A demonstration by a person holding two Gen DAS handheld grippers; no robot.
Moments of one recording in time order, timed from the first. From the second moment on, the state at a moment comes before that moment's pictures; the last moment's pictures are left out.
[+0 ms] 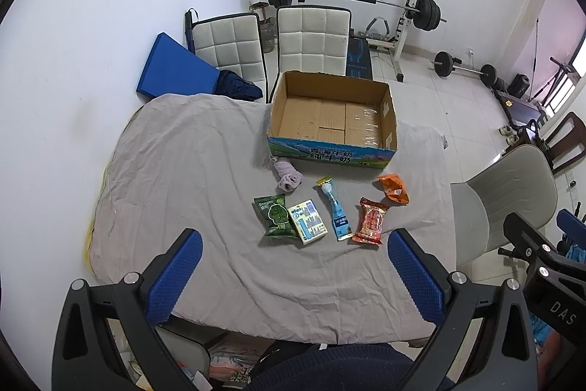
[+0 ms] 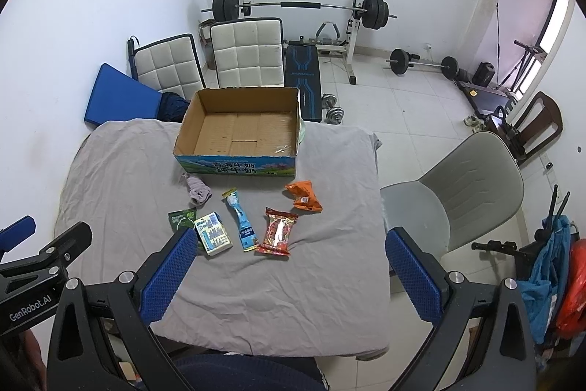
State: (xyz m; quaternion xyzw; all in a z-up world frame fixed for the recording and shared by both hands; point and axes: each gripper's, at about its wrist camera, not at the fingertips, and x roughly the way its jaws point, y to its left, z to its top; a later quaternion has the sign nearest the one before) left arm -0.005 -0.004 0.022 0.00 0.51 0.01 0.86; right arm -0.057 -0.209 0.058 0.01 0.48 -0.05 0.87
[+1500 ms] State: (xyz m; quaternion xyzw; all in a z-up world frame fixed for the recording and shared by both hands) left arm 0.169 -0.018 -0.411 -0.09 0.78 0.03 0.63; right arm 0.126 -0.242 -0.440 0.13 0.78 -0.05 0.61
